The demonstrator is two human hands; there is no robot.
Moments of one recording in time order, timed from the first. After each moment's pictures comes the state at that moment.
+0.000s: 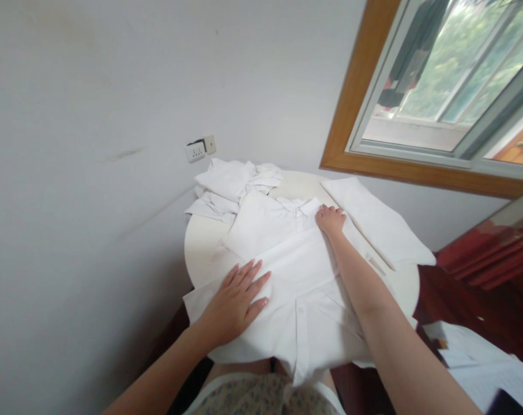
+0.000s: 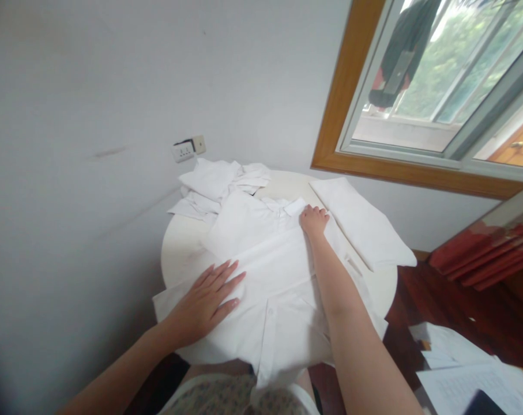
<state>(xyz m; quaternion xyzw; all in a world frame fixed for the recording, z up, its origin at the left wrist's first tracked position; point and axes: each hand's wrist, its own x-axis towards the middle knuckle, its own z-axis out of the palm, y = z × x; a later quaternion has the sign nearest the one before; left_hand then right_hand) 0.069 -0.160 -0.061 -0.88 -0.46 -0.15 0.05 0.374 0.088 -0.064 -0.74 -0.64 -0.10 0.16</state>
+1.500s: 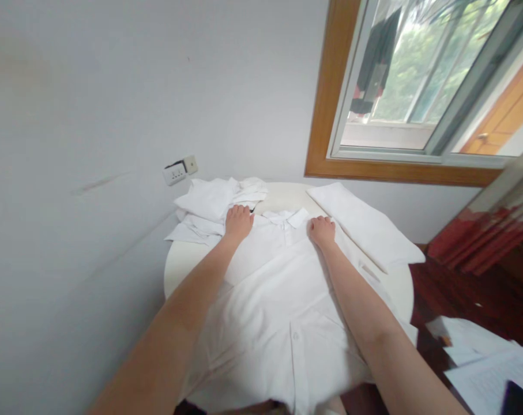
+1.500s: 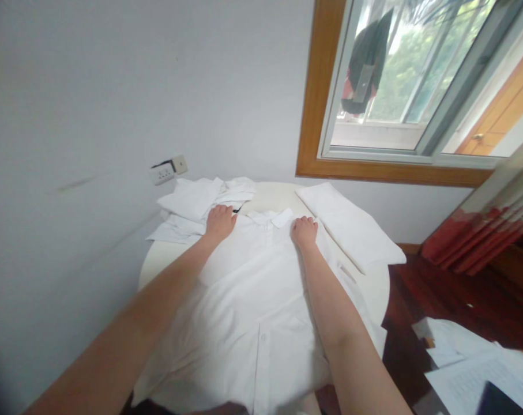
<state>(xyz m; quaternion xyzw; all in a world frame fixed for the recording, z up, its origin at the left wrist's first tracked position) 0.093 0.111 -0.031 -0.75 -0.61 -0.18 0.18 0.381 0.082 -0.063 -0.73 -0.66 -0.08 0.15</state>
